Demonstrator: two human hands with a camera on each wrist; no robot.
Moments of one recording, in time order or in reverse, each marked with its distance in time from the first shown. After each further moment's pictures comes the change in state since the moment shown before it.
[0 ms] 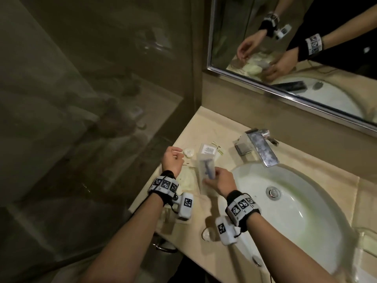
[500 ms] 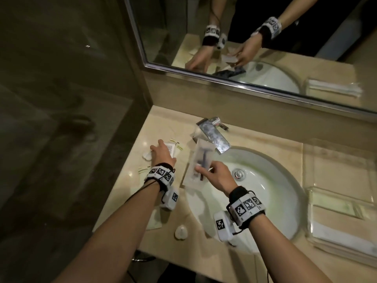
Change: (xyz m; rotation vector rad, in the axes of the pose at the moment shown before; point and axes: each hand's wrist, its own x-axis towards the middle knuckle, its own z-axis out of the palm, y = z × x) left_hand -0.010 0.031 0.103 0.737 -0.176 0.102; right_hand -0.041 0.050 -0.083 0.216 0.166 -0.023
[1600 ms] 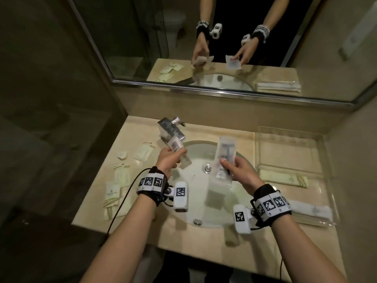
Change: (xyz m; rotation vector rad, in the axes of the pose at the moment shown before) left_hand -0.191 0.099 0.013 -0.811 -0.316 0.039; right_hand -0.134 0.086 -0.161 0.380 0.109 -0.005
